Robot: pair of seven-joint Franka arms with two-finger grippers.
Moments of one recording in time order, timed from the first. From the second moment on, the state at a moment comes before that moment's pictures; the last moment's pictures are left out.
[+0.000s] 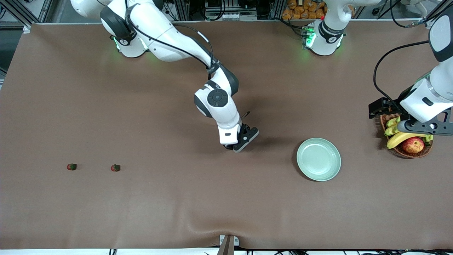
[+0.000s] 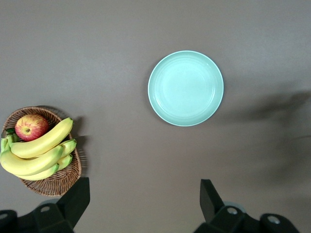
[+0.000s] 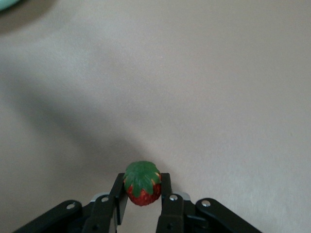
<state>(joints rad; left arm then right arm) -0.12 0.16 0.03 -1.50 0.02 1.62 0.03 0.76 0.97 0.02 -1.25 0.04 2.54 -0.04</state>
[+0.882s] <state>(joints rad) -0.12 0.16 0.03 -1.50 0.02 1.62 0.03 0.76 1.04 0.01 -1.19 0.03 2.54 -0.16</state>
